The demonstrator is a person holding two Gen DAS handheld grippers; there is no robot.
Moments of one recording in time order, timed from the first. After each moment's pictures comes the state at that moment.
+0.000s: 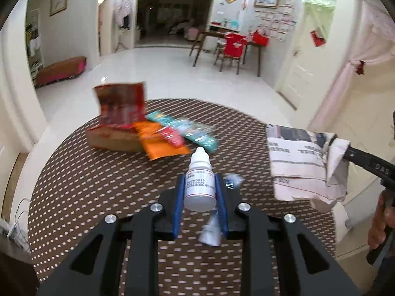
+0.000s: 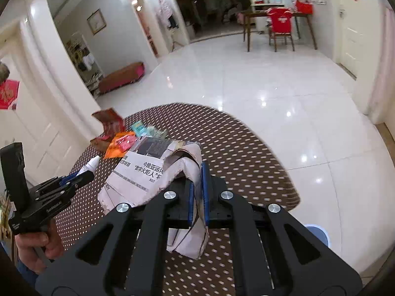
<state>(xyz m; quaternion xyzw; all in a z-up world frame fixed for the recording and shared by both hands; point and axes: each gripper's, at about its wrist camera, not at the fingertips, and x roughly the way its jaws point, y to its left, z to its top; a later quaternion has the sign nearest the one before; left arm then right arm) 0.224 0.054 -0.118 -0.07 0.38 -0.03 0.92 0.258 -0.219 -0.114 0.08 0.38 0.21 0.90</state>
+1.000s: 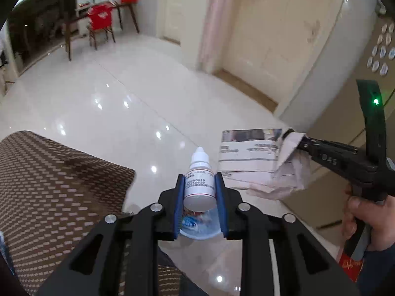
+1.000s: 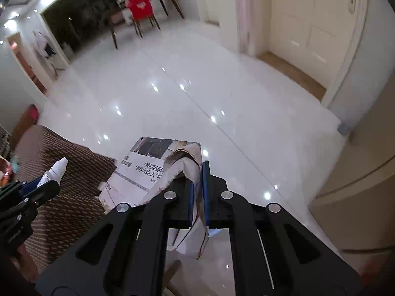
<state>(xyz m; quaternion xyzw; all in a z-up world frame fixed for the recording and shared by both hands) 0.257 -0.327 -0.185 0.10 0.47 -0.32 0.81 0.186 -0.530 -0.207 0.17 0.46 -0.13 0.86</state>
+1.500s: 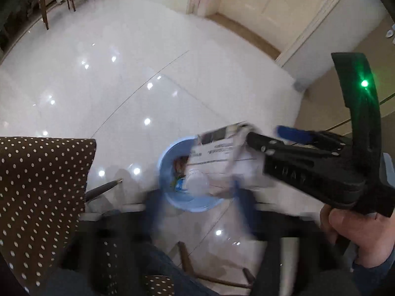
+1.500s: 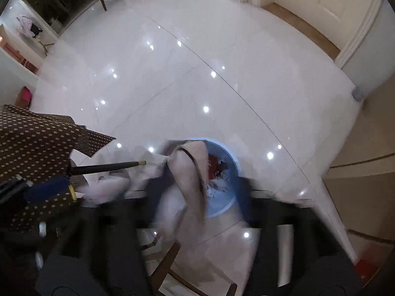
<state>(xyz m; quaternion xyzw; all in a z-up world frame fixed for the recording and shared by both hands) 0.306 -0.383 -0.292 0.16 0.59 -0.31 0.73 0.233 -0.539 -0.333 0.20 0.56 -0.12 0.79</state>
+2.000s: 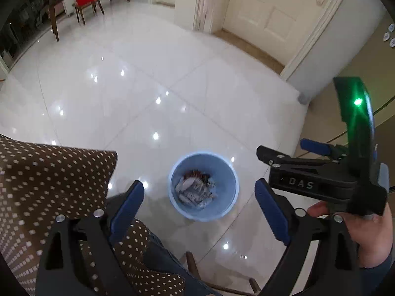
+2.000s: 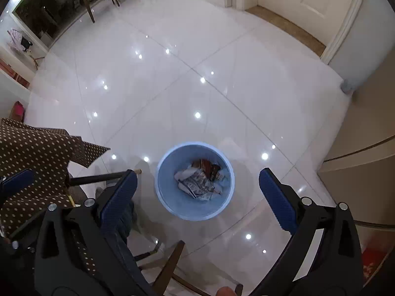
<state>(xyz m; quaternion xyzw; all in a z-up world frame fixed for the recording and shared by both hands) 0.295 -0.355 -0.247 0.14 0.54 -0.31 0.77 0.217 -0.536 -0.306 0.21 0.54 -0.15 0.80</state>
